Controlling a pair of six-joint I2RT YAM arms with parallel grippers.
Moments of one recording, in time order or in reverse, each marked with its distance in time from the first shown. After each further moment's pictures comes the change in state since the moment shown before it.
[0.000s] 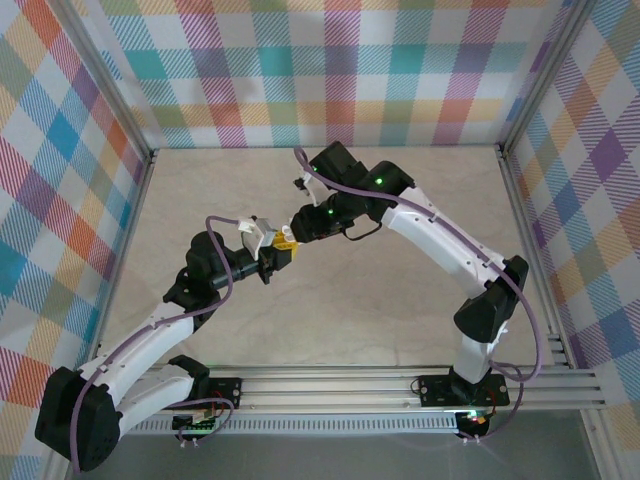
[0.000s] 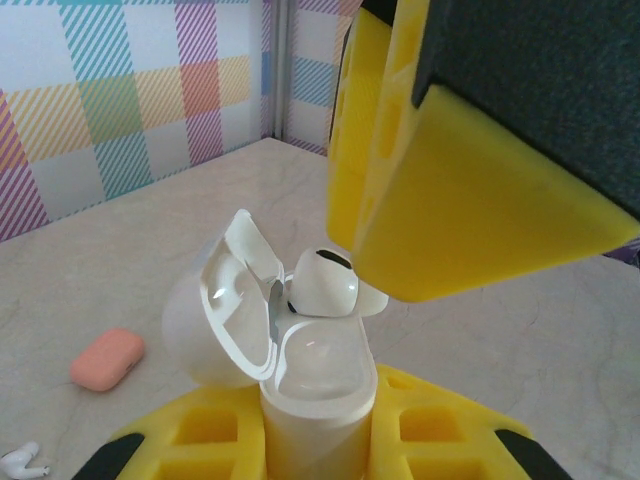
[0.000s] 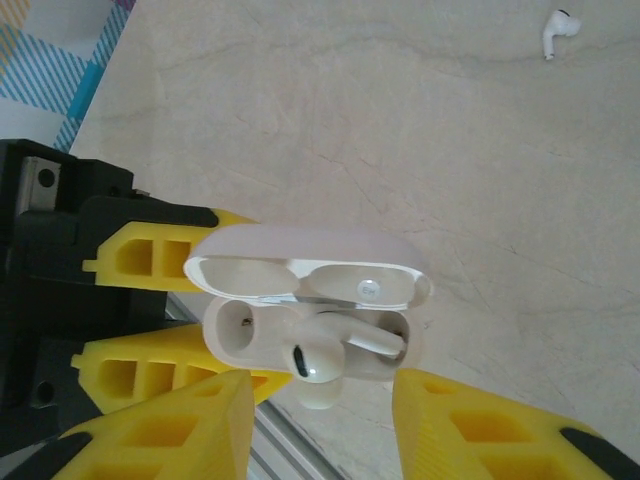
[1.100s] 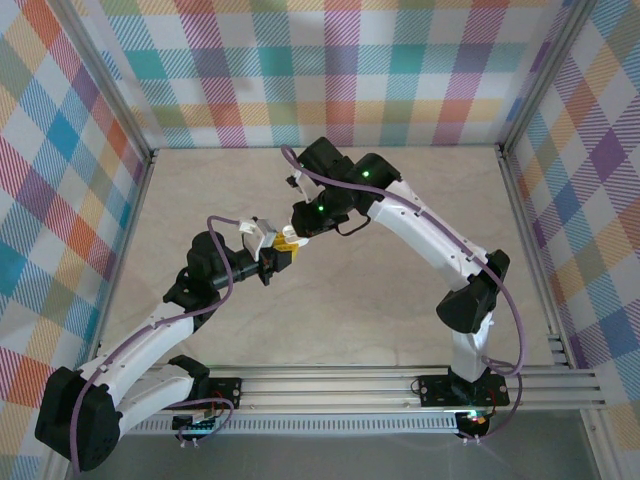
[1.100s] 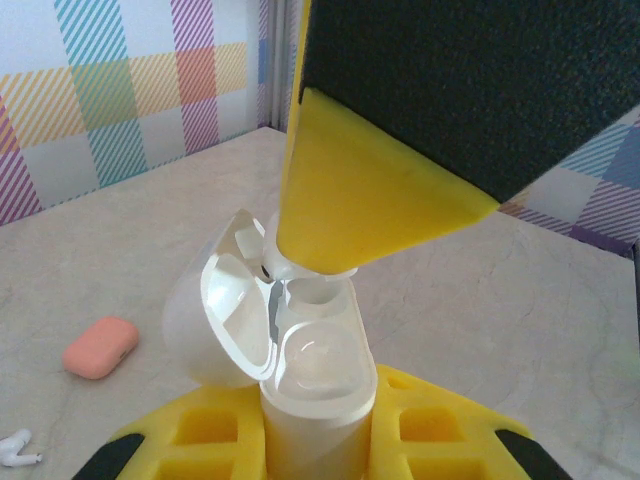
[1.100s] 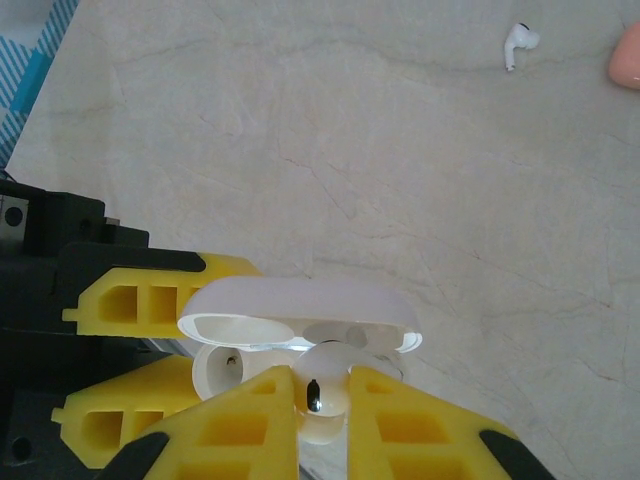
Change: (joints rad) left arm -0.001 0.000 0.000 -0.024 0.005 0.000; right arm 0.016 0.116 0.184 -0.124 0.090 -0.019
